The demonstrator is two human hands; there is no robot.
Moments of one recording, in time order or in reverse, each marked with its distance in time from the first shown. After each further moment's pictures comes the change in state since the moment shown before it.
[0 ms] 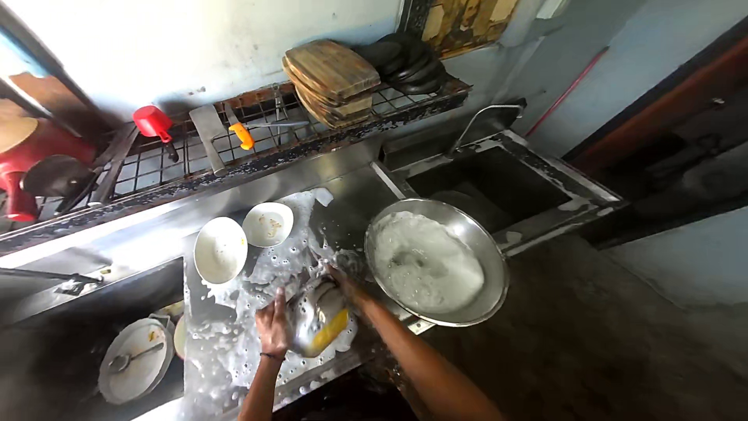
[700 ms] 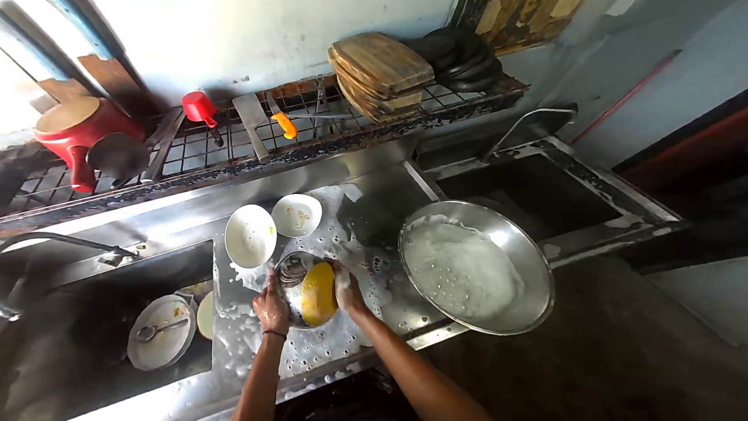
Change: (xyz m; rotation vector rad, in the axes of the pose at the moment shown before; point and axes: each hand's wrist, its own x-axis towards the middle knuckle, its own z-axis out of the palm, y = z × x) left_hand 0.044 -0.018 -0.044 0.016 0.210 -0.381; right_hand -0.008 -0.012 0.089 -0.287 0.214 -0.300
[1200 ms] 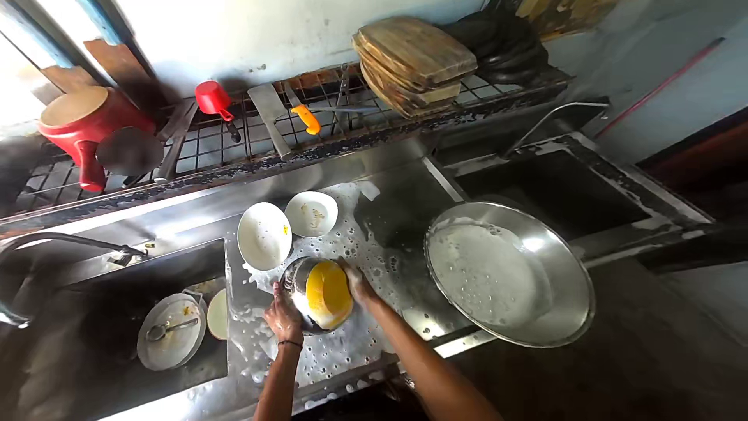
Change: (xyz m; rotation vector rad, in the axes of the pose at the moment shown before) left_hand 0.013 -0.014 -0.010 0.055 0.064 -0.085; right_hand 0.039 0.014 0.023 0.166 -0.174 0.121
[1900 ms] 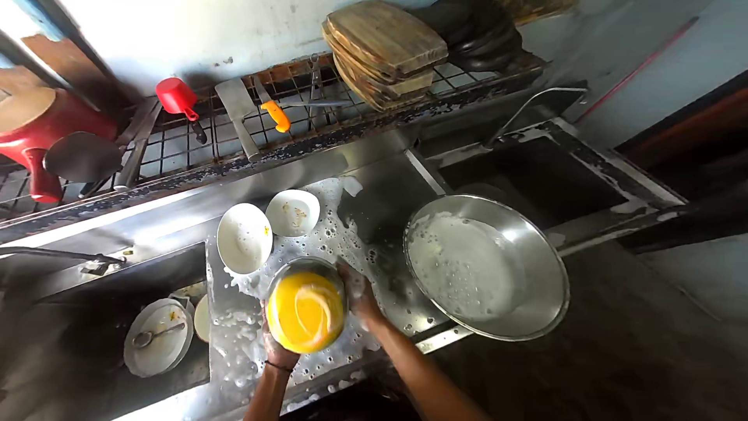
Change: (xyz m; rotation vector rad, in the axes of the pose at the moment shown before) left_hand -0.023 -0.057 0.011 -1.168 -0.621 -0.340; right_hand -0.048 -0.008 -0.035 0.123 0.186 -0.063
